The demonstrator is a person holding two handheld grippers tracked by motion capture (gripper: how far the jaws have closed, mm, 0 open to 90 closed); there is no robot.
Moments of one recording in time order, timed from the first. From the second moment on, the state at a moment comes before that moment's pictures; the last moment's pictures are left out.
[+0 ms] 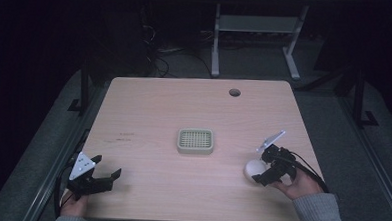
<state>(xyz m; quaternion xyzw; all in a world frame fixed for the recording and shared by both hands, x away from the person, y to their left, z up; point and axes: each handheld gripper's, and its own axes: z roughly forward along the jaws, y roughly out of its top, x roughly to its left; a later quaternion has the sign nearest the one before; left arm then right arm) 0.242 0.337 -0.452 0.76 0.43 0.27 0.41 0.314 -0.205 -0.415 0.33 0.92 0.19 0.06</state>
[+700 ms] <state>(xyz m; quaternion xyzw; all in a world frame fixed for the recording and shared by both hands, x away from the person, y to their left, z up) 0.242 0.337 -0.451 0.76 0.43 0.28 0.41 0.333 -0.180 -0.430 0.31 0.94 0.13 0.05</state>
